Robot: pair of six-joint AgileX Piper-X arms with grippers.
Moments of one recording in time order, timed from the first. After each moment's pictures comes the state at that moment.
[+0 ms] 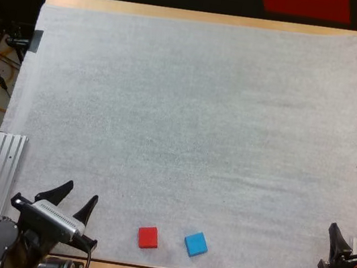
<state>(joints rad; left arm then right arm) 0.08 -0.01 -0.51 1.04 0.43 -1.59 0.20 -0.01 -0.52 1.03 0.00 -1.77</state>
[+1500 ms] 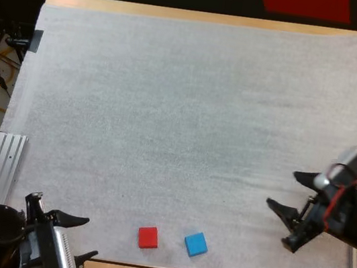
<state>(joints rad) -0.67 0.36 -0.98 1.50 0.24 -1.39 0.56 0.73 -0.98 1.04 -0.29 -2.11</state>
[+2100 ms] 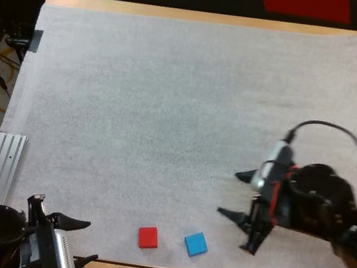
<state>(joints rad) -0.67 0.36 -0.98 1.52 0.26 -1.37 0.86 0.93 -0.98 0.86 -0.29 -2.17</state>
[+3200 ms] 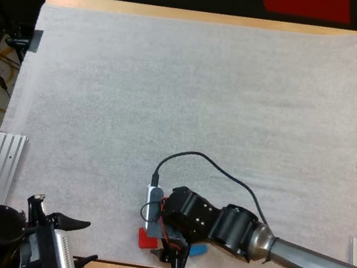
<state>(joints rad) -0.67 0.36 -0.98 1.52 0.26 -1.37 1.20 1.49 -0.98 0.59 -0.21 -2.32</state>
